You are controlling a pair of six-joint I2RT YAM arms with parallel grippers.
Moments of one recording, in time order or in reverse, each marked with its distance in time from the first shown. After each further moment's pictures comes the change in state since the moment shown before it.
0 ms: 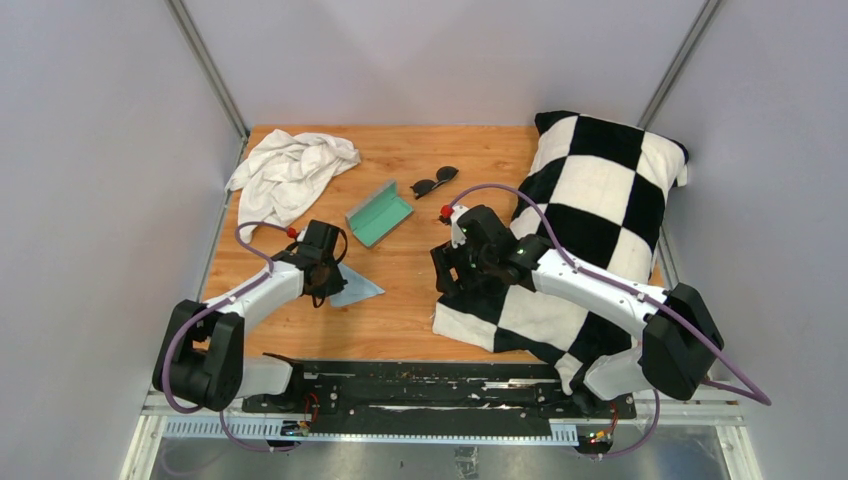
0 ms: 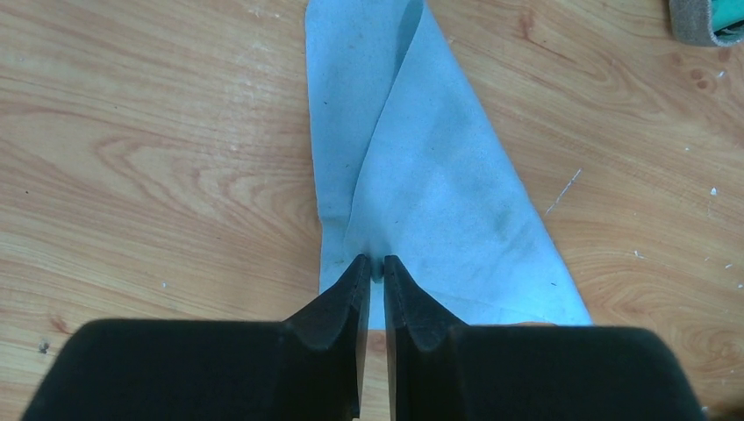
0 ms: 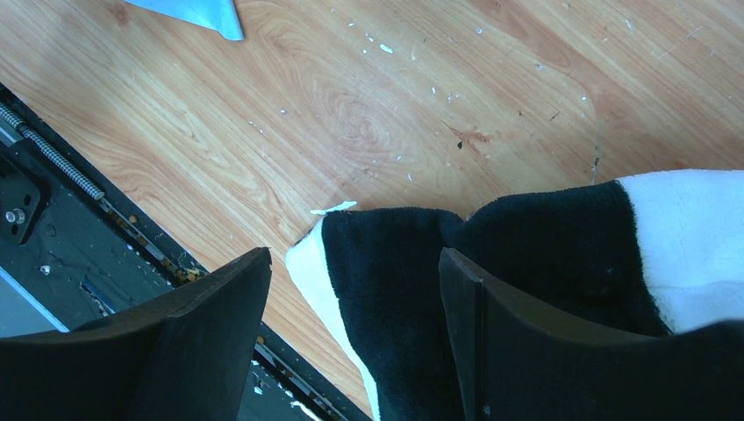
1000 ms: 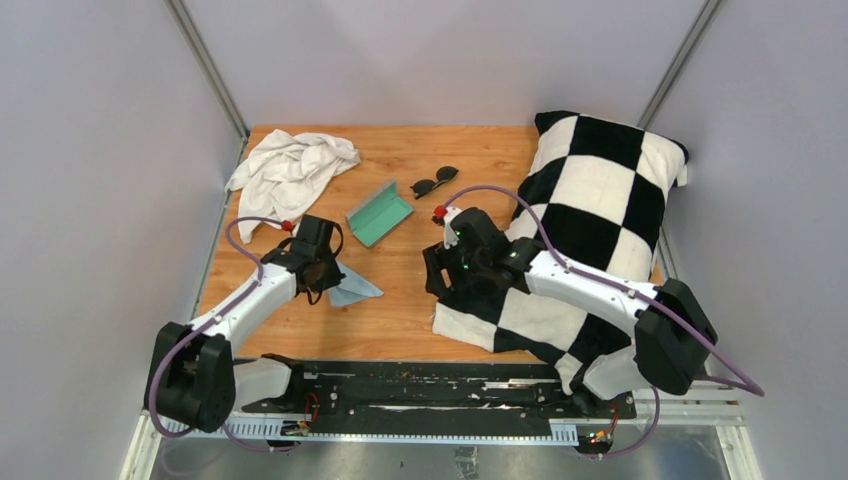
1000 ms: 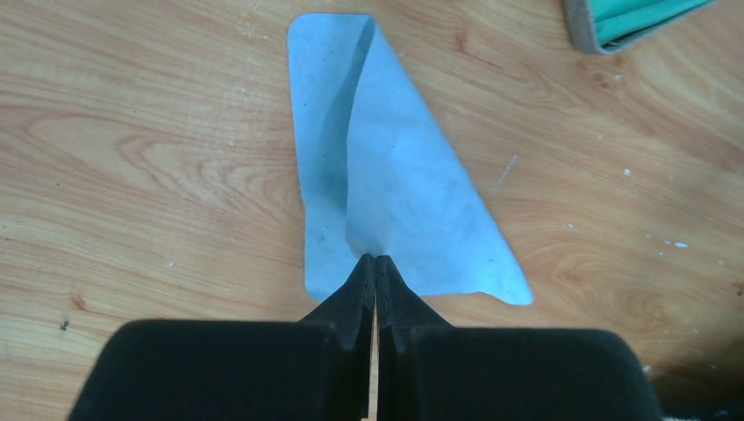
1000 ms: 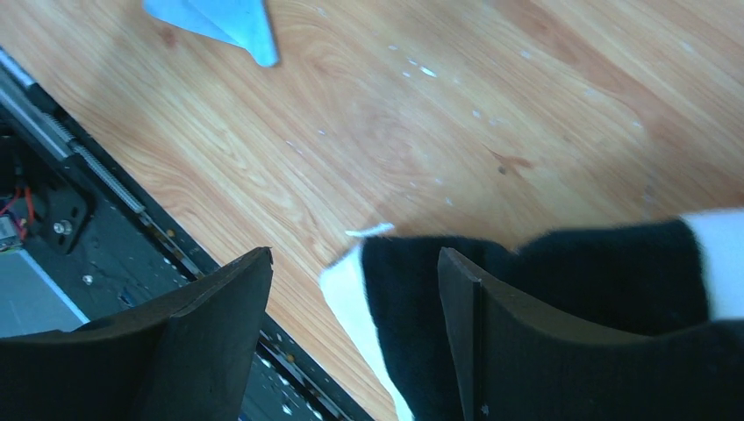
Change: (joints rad) left arm 0.000 -0.072 0.048 -0.069 0.010 0.005; right arm 0.011 0.013 -0.009 0.057 -0.030 0.039
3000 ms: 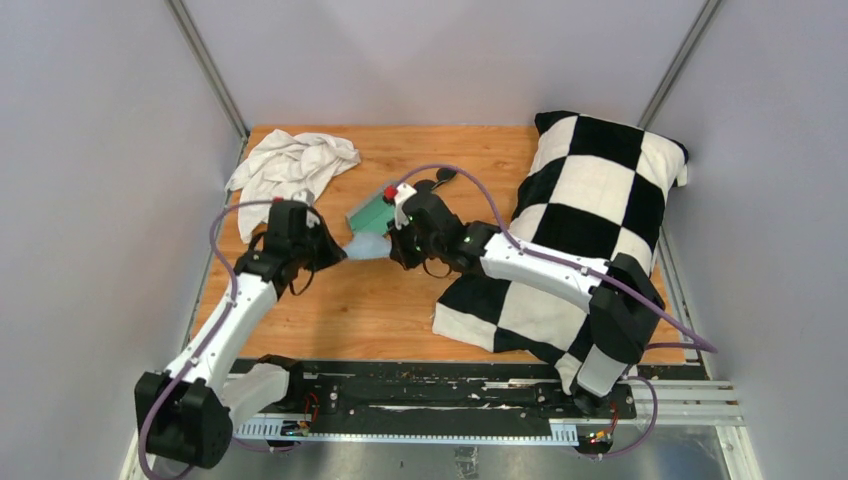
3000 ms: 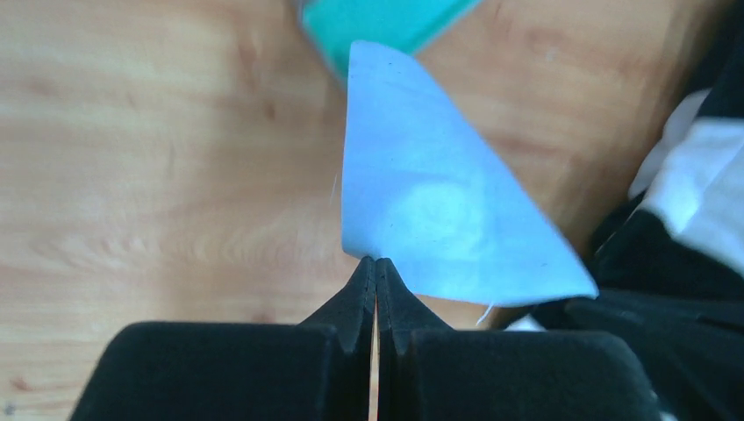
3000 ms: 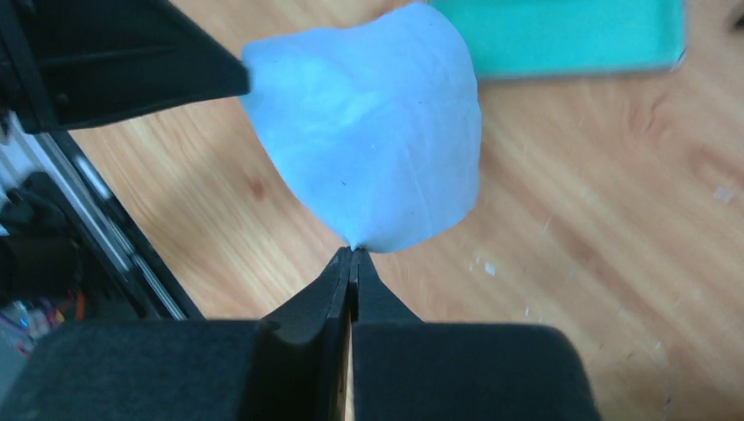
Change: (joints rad) left arm 0.085 -0.153 0.194 -0.001 0.275 0.127; right arm 0.126 0.294 0.379 0.137 0.091 -0.030
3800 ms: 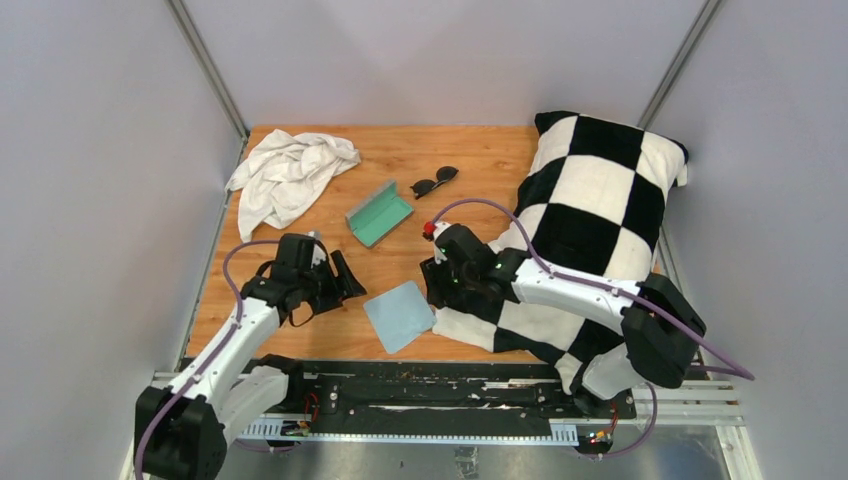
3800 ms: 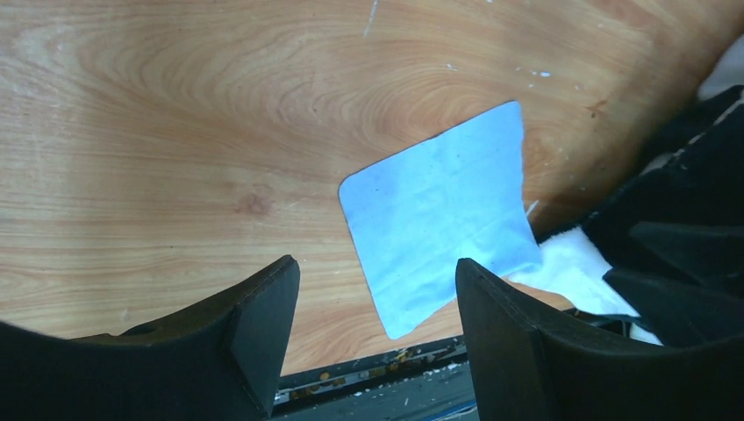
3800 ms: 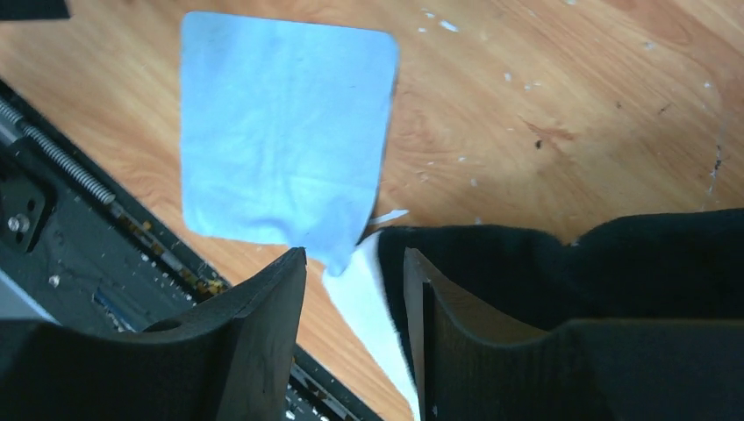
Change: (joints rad) left arm -0.034 -0.183 -0.324 -0.043 0.146 -0.131; right arm 0.001 -0.237 -0.401 -0.106 -0.002 0.088
